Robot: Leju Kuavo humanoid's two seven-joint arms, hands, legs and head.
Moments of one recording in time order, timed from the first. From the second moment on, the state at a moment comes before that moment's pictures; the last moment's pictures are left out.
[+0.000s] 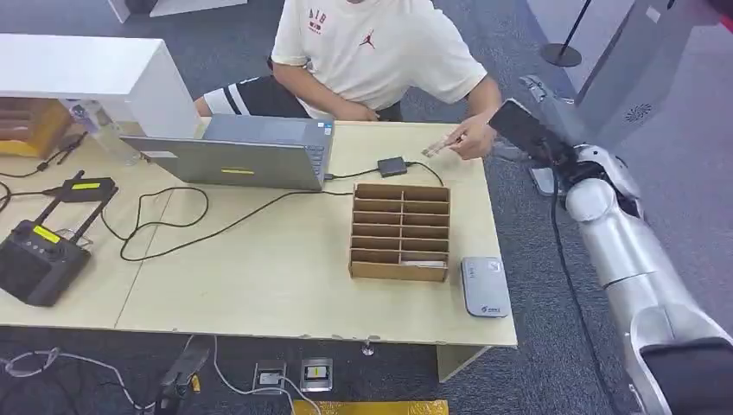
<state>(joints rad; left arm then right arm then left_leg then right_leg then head) -0.23 0.29 -0.88 -0.38 0.33 0.21 -0.16 -0.93 -0.30 0.51 -0.84 0.50 0.16 -0.12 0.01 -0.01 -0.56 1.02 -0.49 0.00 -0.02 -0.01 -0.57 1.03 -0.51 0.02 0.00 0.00</state>
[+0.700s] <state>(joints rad) -0.18 0.31 -0.87 -0.38 0.39 0.27 -0.22 -0.46 -0.46 0.44 -1.55 0.17 0.39 0.18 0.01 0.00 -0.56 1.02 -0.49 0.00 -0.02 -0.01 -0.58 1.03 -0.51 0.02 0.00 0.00</state>
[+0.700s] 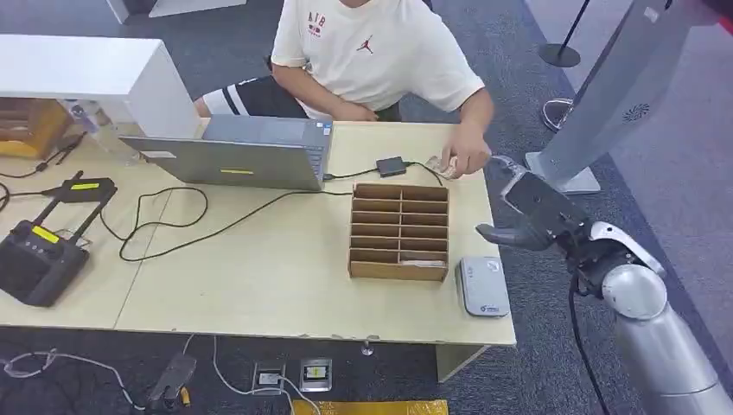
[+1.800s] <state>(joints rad) -0.19 0.28 -0.84 -0.36 0.38 0.25 -0.19 -0.29 -0.51 0.64 -1.61 0.96 0.15 0.10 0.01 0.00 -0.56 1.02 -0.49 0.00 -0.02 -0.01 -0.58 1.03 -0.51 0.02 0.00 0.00</state>
